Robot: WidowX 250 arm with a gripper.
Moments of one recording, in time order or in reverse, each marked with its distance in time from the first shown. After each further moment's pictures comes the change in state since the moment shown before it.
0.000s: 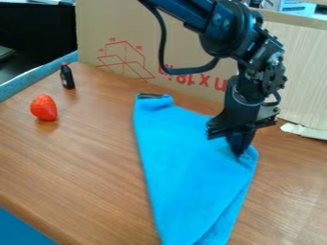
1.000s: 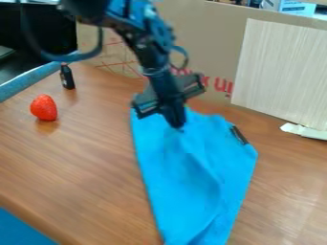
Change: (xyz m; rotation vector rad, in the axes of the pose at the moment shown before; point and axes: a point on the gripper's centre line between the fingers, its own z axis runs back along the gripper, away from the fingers) arm 0.052 0.089 0.036 -0.210 0.074 0.057
